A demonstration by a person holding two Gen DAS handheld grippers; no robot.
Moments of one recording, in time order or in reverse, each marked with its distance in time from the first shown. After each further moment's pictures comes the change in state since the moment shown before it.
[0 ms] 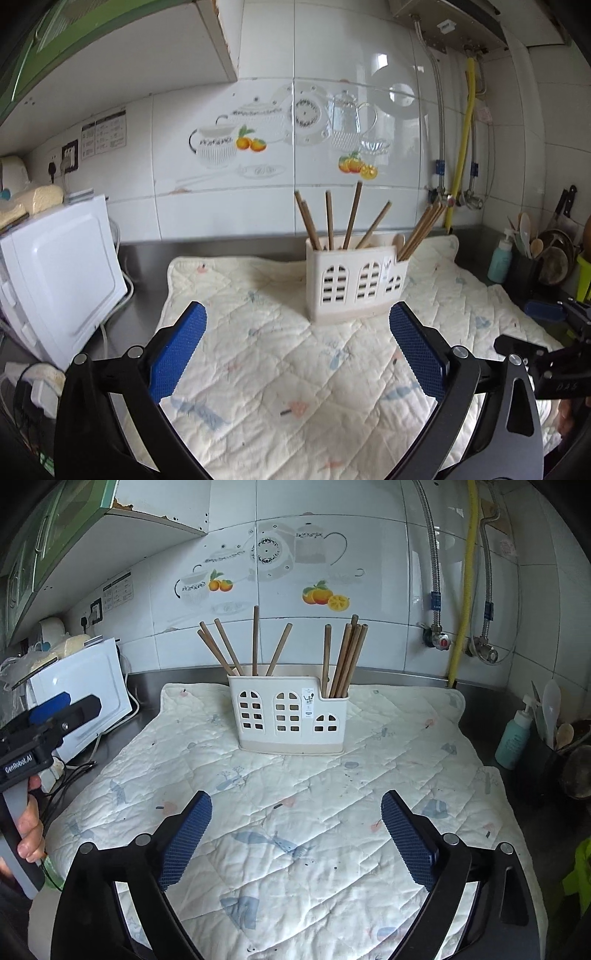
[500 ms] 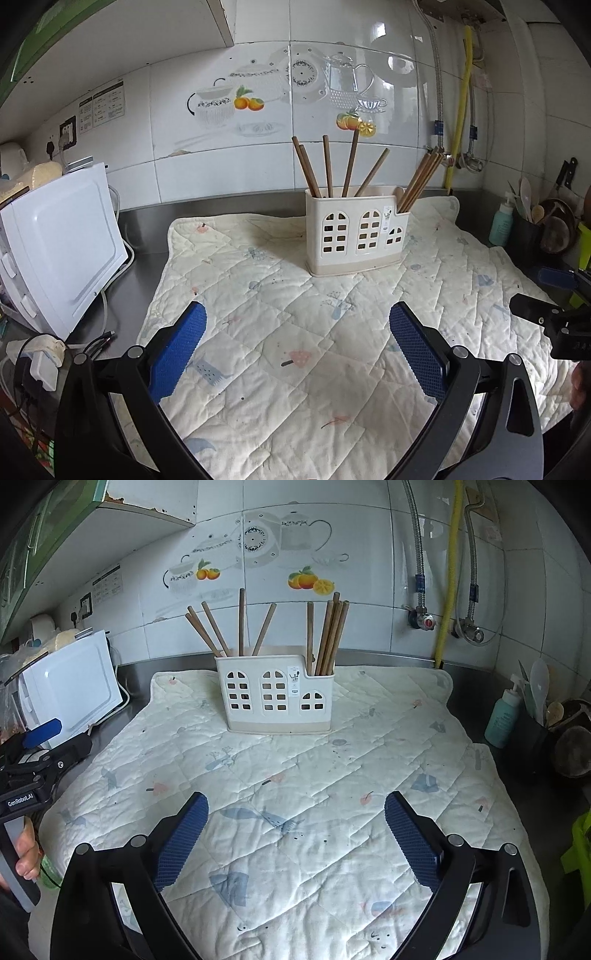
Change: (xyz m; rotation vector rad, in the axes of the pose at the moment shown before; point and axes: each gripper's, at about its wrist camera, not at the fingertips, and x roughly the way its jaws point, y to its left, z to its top) left arm 0.002 -0.001 -0.034 0.024 0.109 0.001; right arm -0.004 -0.007 -0.021 0.022 0.031 -0.045
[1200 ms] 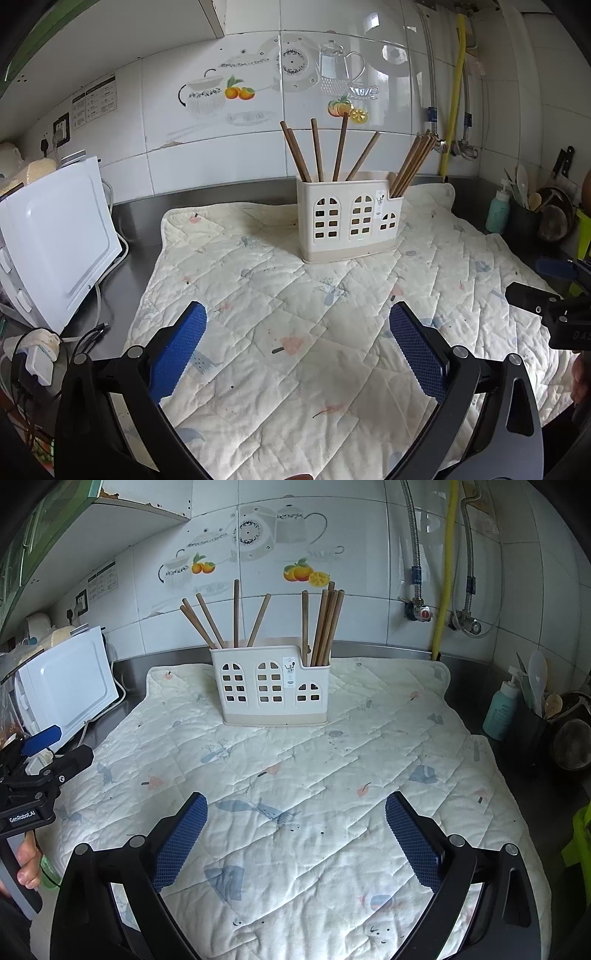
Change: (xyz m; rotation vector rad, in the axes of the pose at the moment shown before) left arm 0.006 -0.009 -0.010 0.017 0.035 -0.010; right arm 0.004 -0.001 -0.004 0.009 0.018 -0.009
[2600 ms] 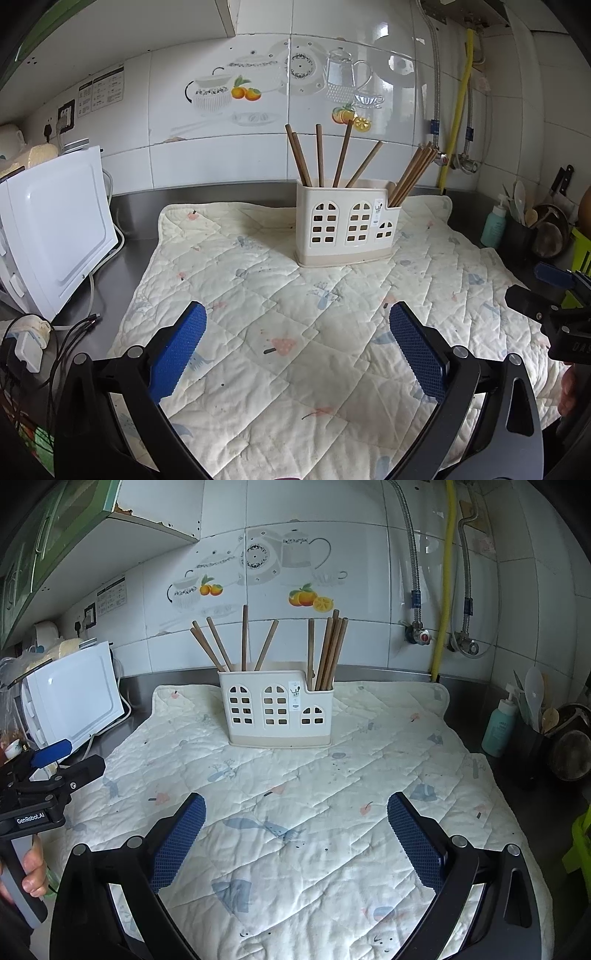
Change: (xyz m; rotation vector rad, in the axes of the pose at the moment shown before) left arm -0.003 0.003 -0.002 -0.063 -0.026 -0.019; right arm -0.013 0.005 0.000 -0.010 -0.095 0.008
